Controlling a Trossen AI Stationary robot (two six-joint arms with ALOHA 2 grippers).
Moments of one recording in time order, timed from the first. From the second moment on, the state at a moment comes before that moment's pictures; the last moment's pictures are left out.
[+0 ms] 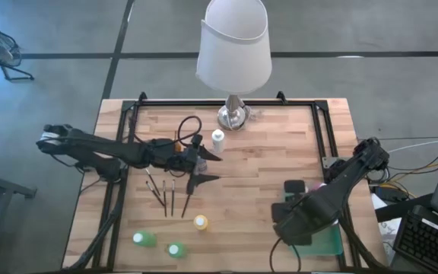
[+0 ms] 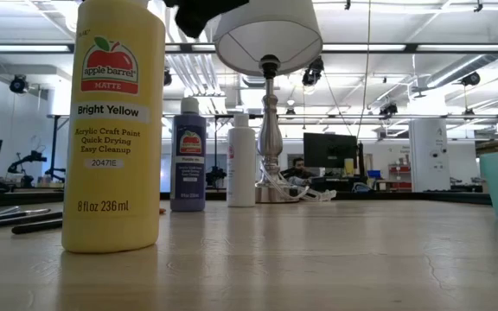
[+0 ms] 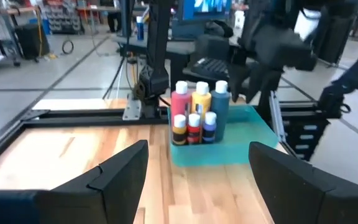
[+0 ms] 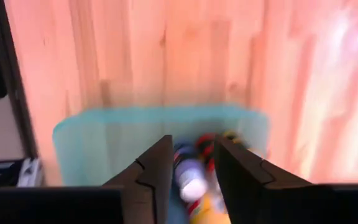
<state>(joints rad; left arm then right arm) -0.12 1.24 0.86 0.28 -0.01 -0.04 0.68 1.73 1.73 -1.57 0.12 0.68</state>
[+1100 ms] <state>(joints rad) -0.12 0.89 0.87 -0.19 -0.23 -0.01 0.19 1.44 1.45 -0.95 -0.14 -0.02</state>
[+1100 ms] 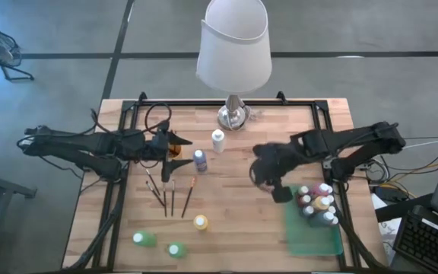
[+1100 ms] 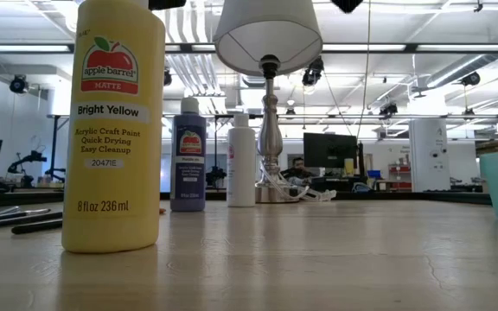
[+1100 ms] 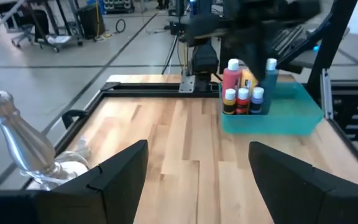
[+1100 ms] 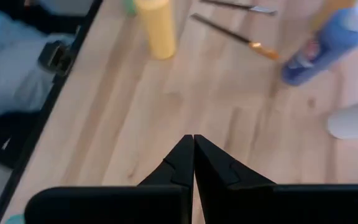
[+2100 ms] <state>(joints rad) -0.11 0.92 0.86 -0.17 -0.32 0.05 -0.09 1.55 1.24 -0.43 0.10 -0.14</state>
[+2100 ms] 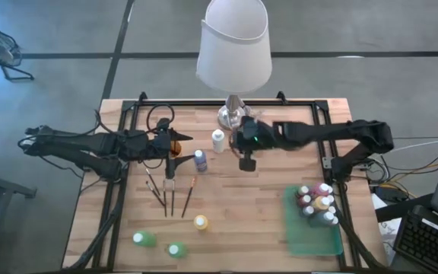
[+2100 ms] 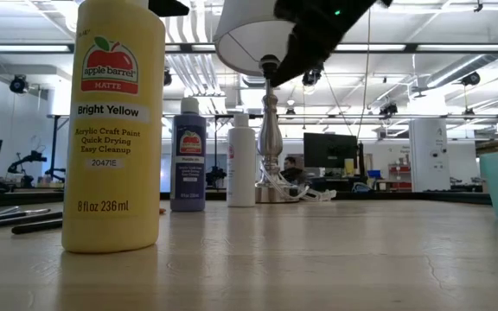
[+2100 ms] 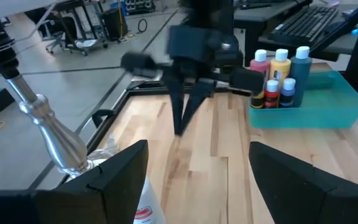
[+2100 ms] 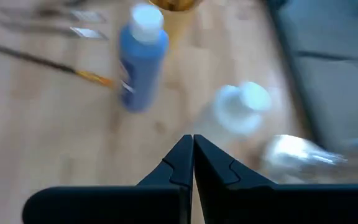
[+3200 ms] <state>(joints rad) -0.11 0.92 0.86 -0.20 -0.32 0.05 -0.27 1.73 1.30 -0.24 -0.08 0.00</state>
